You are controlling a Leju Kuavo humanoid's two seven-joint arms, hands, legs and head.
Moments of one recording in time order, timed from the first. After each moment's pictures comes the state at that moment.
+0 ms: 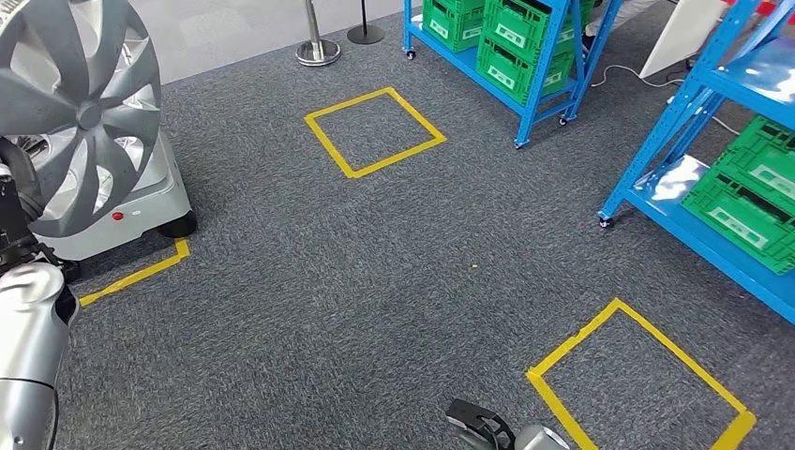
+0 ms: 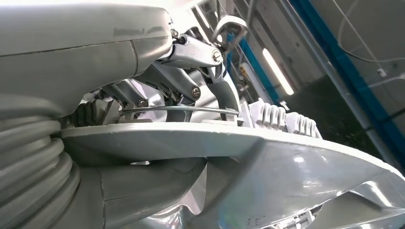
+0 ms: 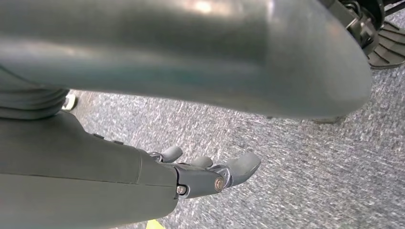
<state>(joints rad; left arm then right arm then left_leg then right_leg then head) -0.79 0.14 -0.08 -0.74 -0.24 0.66 -0.69 -0.22 0.07 -0.50 -0.23 1.04 0.44 0.00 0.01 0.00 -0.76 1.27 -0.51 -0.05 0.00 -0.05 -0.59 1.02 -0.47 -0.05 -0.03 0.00</state>
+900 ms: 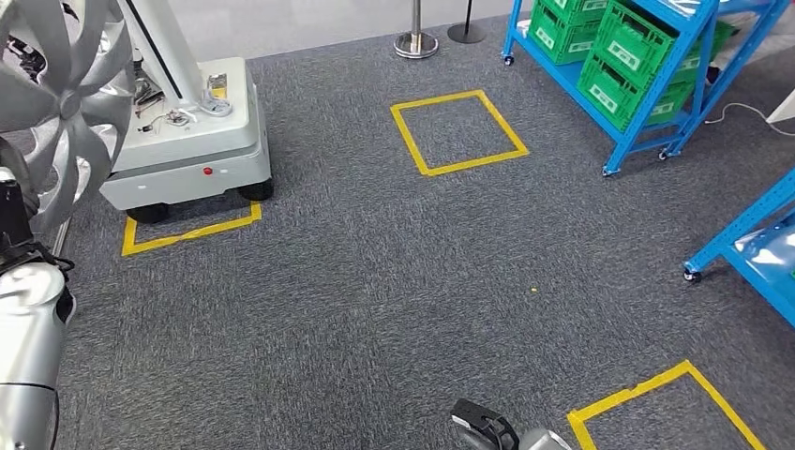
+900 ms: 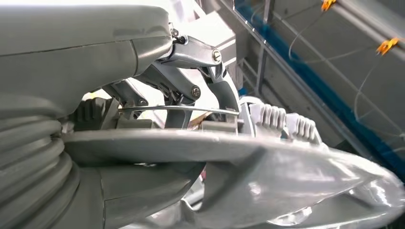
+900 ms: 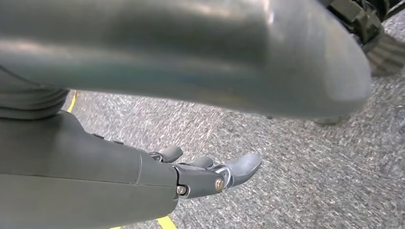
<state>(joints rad) -0.77 0.13 -0.06 -0.82 -0.33 0.69 -0.69 -0.21 0.07 -0.52 -0.23 1.01 0.44 0.00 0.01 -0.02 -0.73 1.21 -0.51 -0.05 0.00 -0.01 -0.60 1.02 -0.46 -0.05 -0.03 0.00</state>
